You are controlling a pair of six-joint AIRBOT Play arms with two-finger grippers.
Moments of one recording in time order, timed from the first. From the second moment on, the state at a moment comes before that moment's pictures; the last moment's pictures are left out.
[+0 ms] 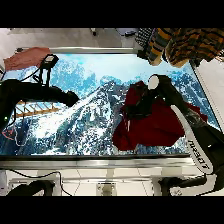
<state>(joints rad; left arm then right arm) -0.21 -1.14 1.29 -1.98 1.14 1.95 0.28 -1.58 1.51 -1.23 1.61 1.55</state>
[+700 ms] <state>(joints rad) -0.21 -1.14 1.29 -1.98 1.14 1.95 0.40 -1.51 1.30 -1.42 1.29 1.56</state>
